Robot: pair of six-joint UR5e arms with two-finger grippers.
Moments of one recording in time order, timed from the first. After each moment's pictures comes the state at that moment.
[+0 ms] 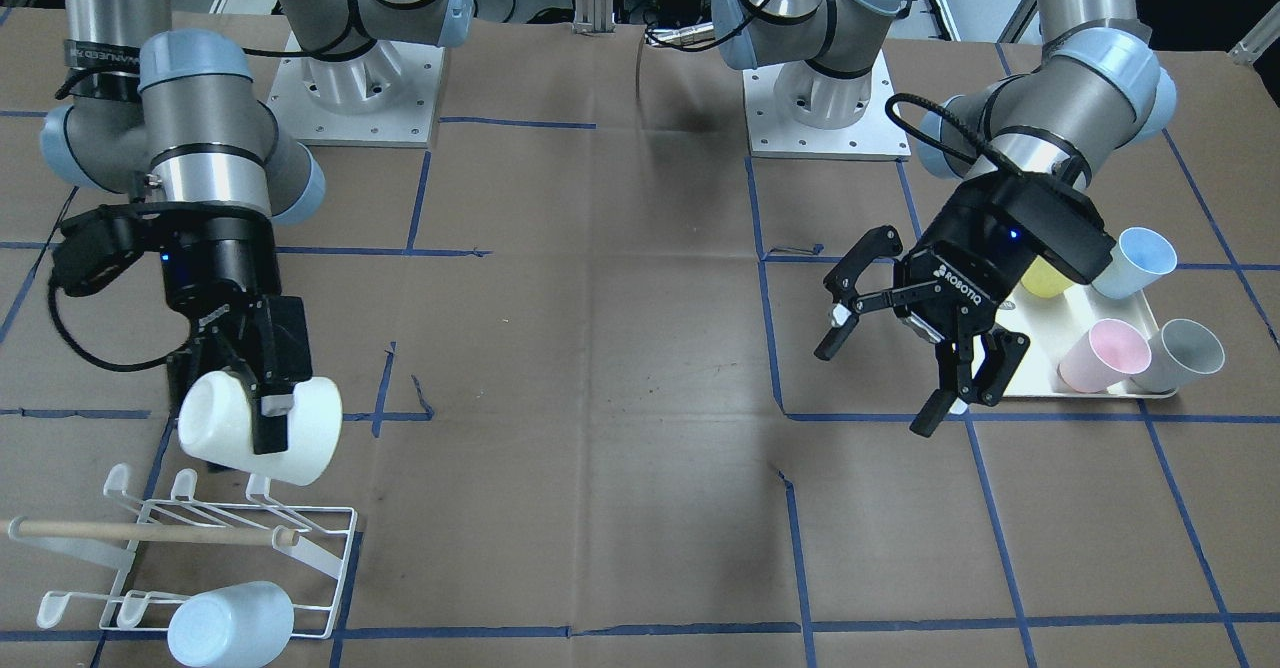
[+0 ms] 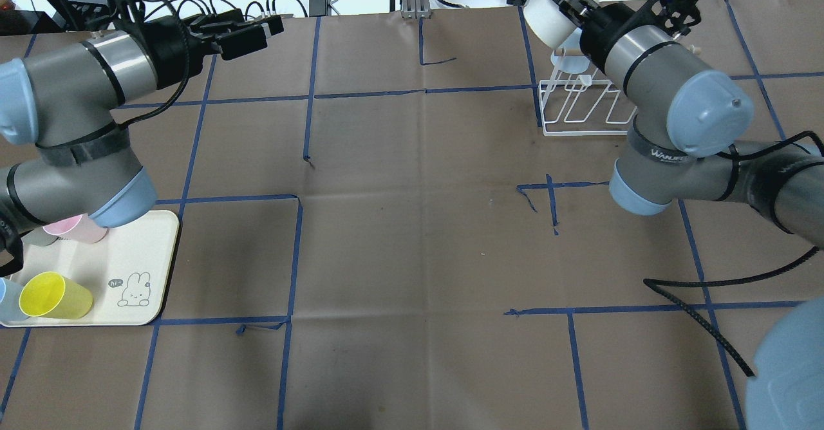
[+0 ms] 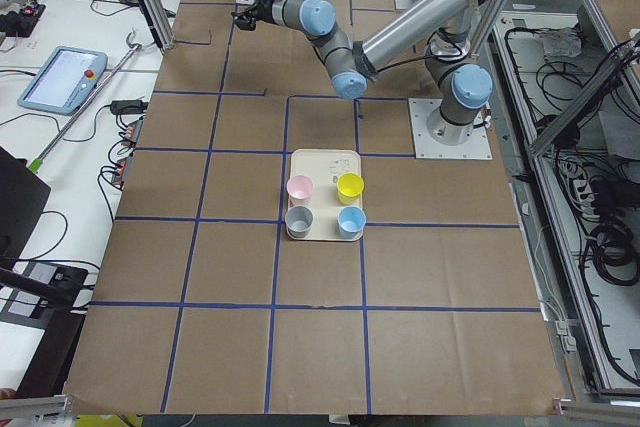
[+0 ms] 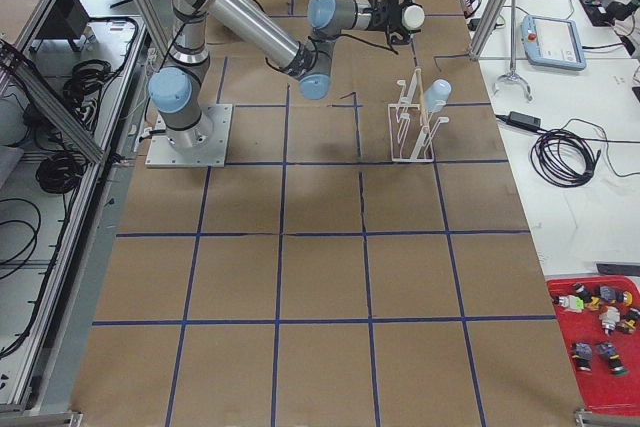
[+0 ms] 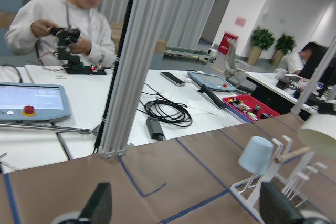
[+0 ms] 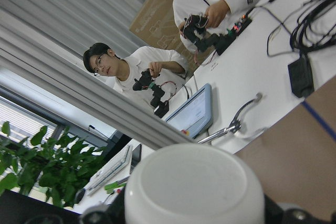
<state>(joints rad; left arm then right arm) -1.33 -1.76 -1.96 -0.09 0.78 0.16 1.42 -1.25 2.01 -3.62 -1.19 0.52</state>
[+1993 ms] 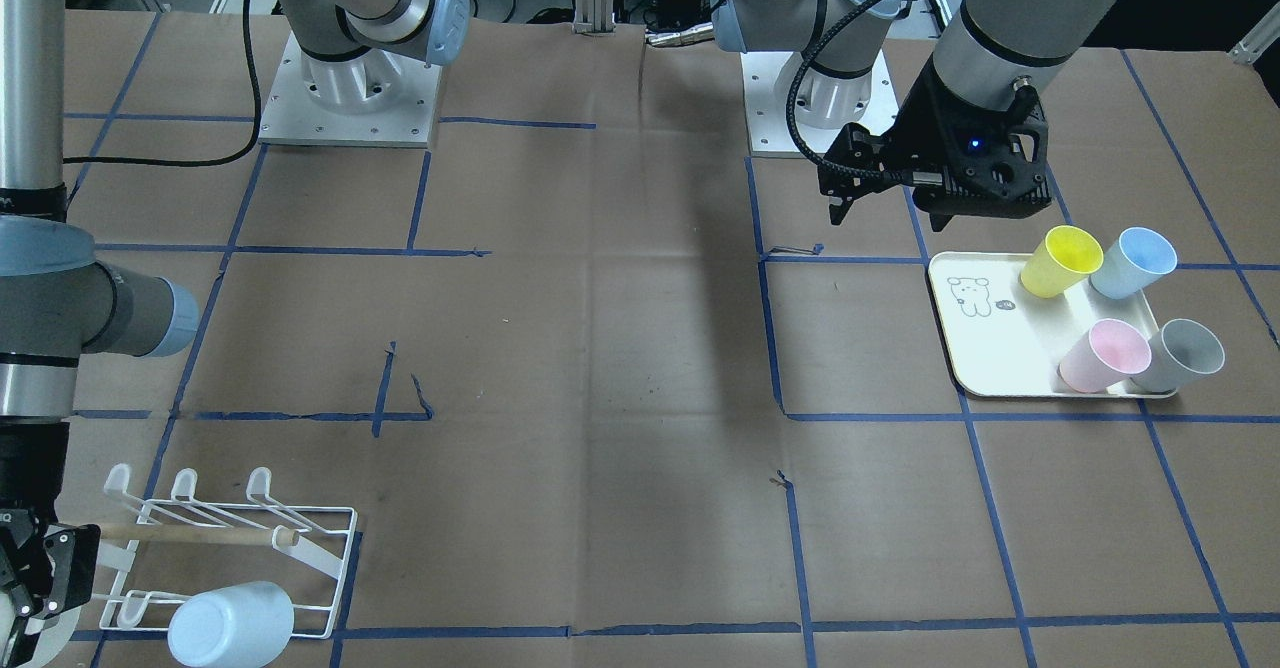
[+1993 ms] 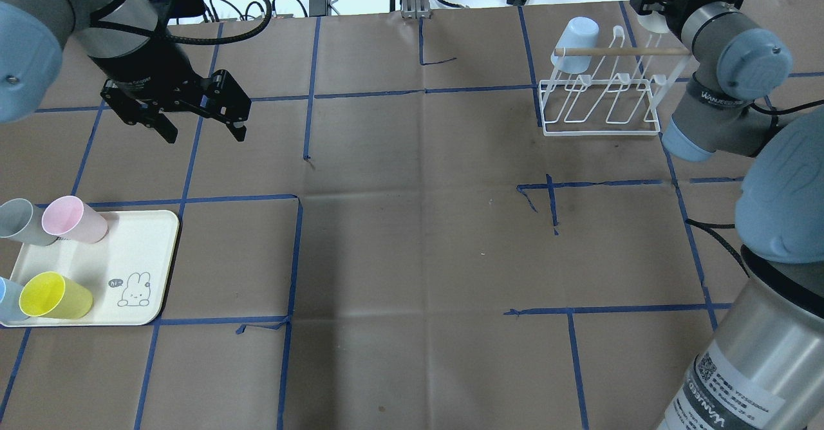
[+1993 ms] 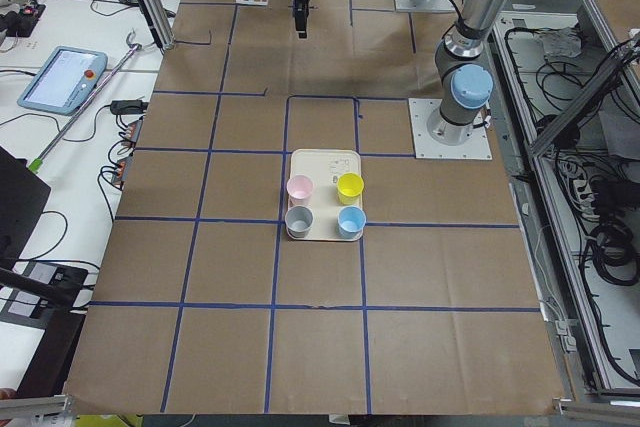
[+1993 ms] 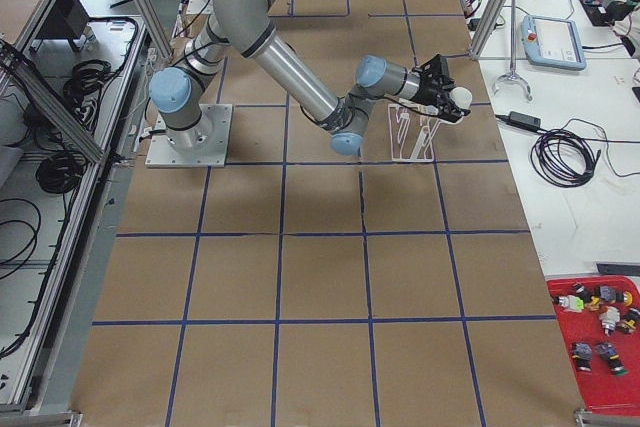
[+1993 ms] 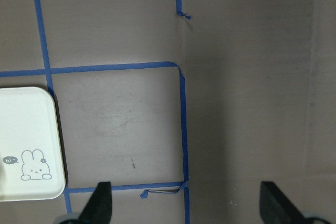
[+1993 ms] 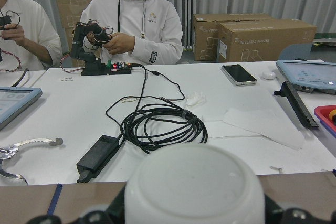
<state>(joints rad) -1.51 -1.58 -1.59 -1.59 1.55 0.08 1.24 -0.93 1.73 -3.55 -1.30 -0.09</state>
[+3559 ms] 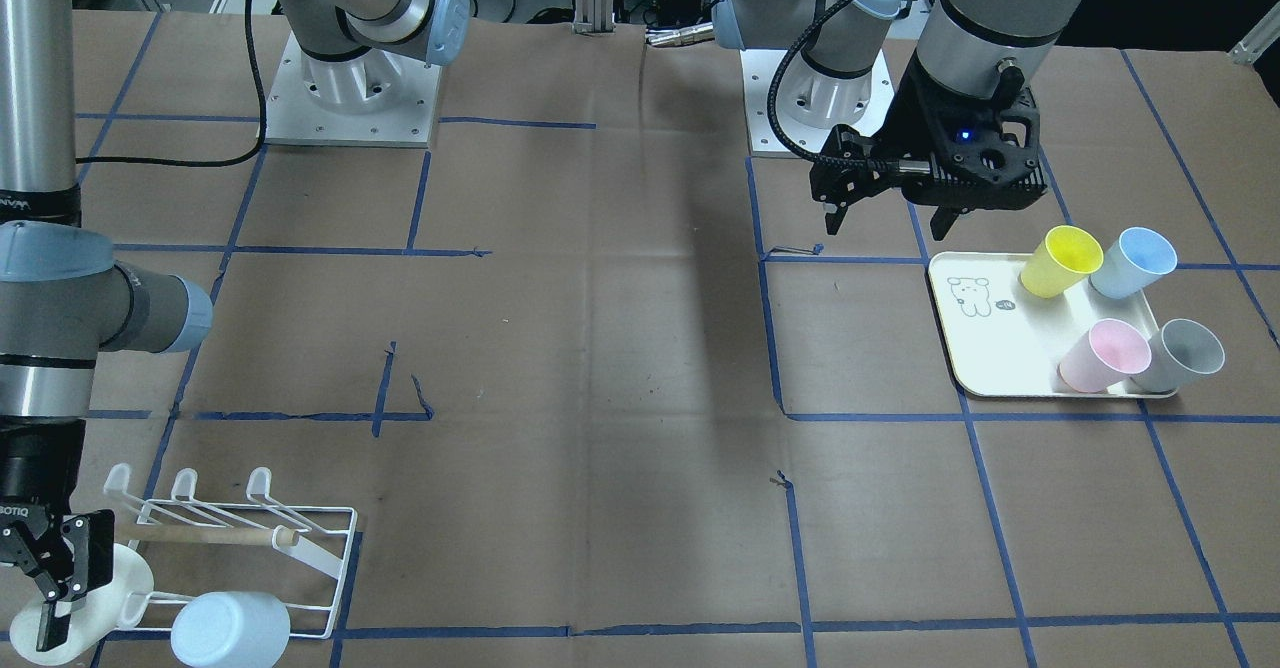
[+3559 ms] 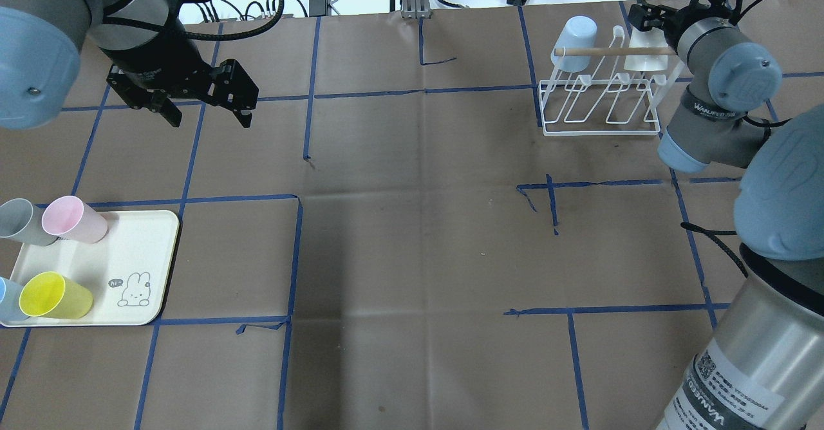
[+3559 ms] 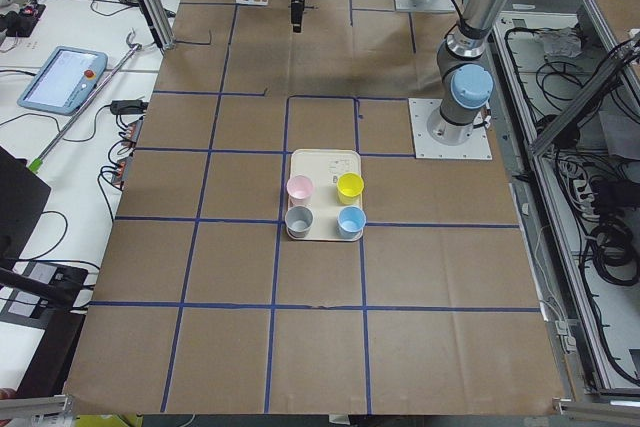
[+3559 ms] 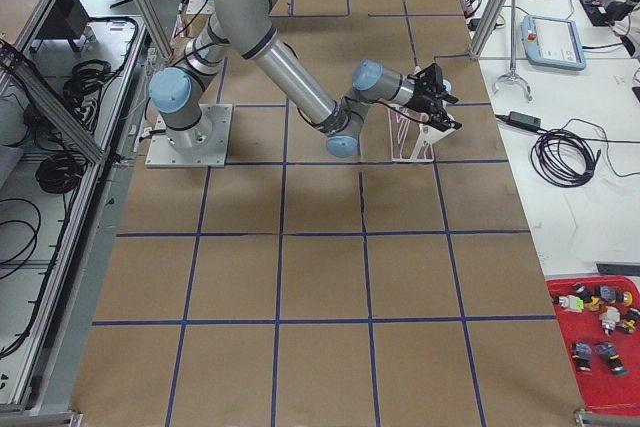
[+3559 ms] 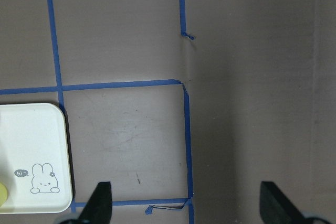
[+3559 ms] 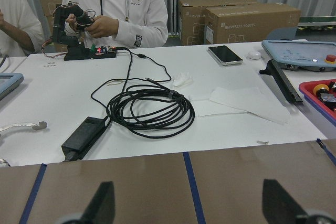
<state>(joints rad) -1.55 -1.58 -1.59 -1.50 1.58 0.08 1.24 -0.93 1.76 -3.56 -1.35 -0.08</state>
